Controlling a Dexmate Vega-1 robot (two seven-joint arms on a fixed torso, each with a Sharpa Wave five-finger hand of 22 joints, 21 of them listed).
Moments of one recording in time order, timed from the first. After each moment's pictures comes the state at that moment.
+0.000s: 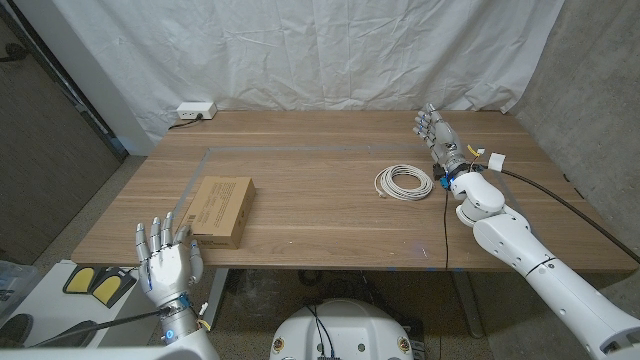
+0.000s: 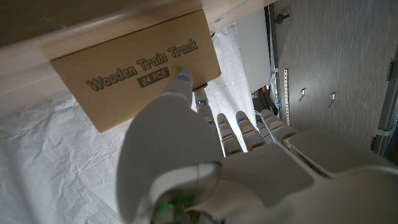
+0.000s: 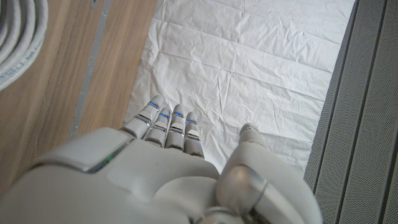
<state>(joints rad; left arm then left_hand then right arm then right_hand) 1.69 0.27 0.10 -1.78 0.97 0.46 1.12 1.13 0.07 0.23 -0.10 0.24 0.78 0.00 0.28 0.21 0.18 -0.11 0.21 0.19 0.11 -0.04 0.20 0.19 -0.03 0.04 0.22 0.19 -1.00 -0.60 -0.30 -1.69 0.63 0.17 -0.19 0.26 0.07 0.18 -0.09 0.19 0.22 0.05 0.20 0.19 0.25 0.08 0.22 0.18 0.15 0.03 0.20 0.19 0.20 -0.04 0.27 0.18</state>
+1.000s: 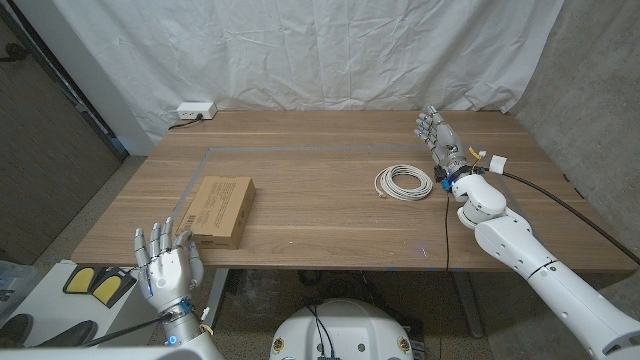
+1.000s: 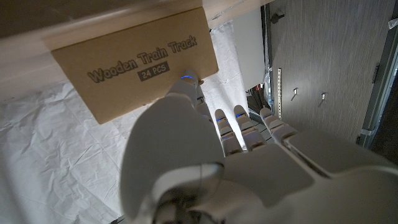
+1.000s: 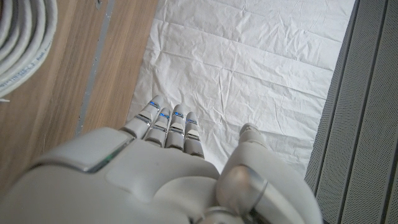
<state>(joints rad) 1.69 0.15 0.02 -1.75 1.05 0.36 1.12 1.15 0.10 0.24 -0.11 0.22 0.85 -0.02 0.35 0.21 0.27 -0.12 0.22 0.19 0.19 -0.04 0.21 0.19 -0.02 0.05 0.23 0.19 -1.01 -0.60 -0.29 -1.69 0.64 0.18 -0.19 0.26 0.07 0.18 -0.09 0.19 0.22 0.05 0.20 0.19 0.25 0.08 0.22 0.18 0.15 0.03 0.20 0.19 0.20 -0.04 0.27 0.18</state>
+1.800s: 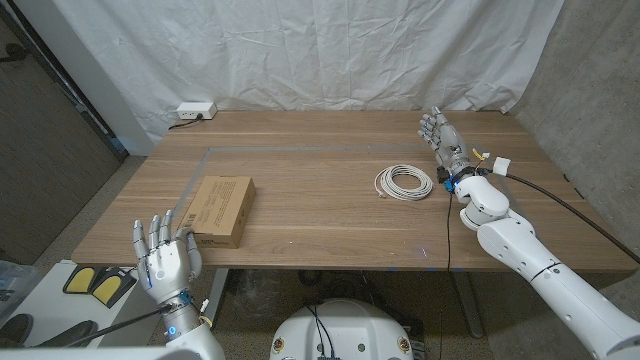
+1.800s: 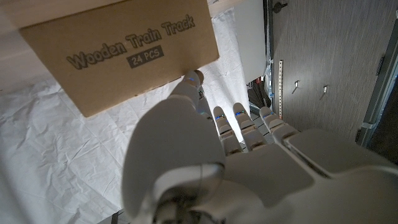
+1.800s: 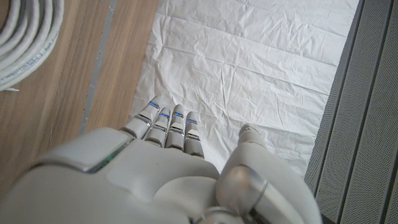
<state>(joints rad) 1.66 0.12 -0.01 -1.74 1.09 0.32 1.12 1.15 0.14 0.26 -0.10 0.20 0.94 0.01 0.38 0.23 0.31 -0.13 0.22 0.19 0.23 -0.04 0.22 0.19 0.00 0.05 0.24 0.19 -1.03 -0.61 -0.27 -1.70 0.64 0.18 -0.20 0.25 0.07 0.18 -0.09 0.19 0.22 0.05 0.20 0.19 0.26 0.07 0.22 0.18 0.15 0.04 0.20 0.19 0.20 -0.04 0.27 0.18</state>
